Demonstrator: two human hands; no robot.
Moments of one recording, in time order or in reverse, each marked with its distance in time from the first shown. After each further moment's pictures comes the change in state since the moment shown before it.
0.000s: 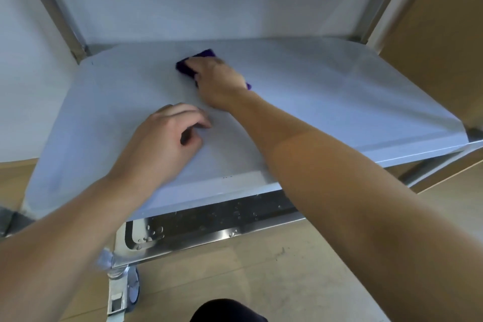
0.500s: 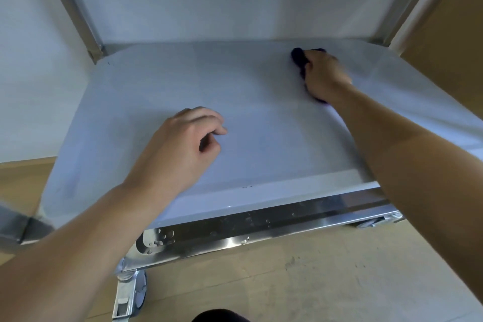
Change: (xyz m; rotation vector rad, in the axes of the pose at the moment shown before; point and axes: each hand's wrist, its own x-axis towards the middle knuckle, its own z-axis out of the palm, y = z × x) left_hand 0.002 0.001 0.002 -0.006 0.010 -0.041; right_hand -0.011 0.158 -0.053 0.007 0.129 0.410
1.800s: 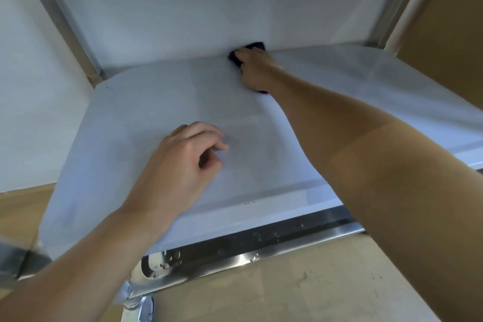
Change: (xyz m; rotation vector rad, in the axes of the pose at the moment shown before) left_hand 0.000 -0.001 0.001 -0.049 -0.004 0.048; right_hand 0.026 -0.105 0.040 -0.067 -0.112 -0.275
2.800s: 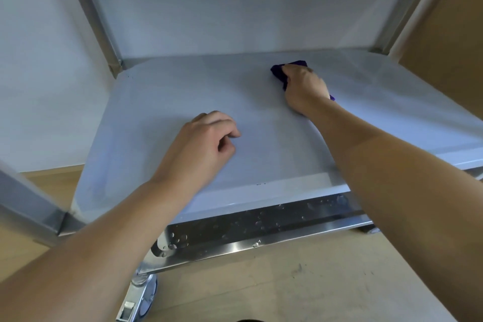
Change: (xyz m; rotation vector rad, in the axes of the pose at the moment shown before) left_hand 0.007 0.004 0.009 0.069 0.013 -0.001; right_hand -0.075 0.041 -0.017 -0.036 0.114 0.189
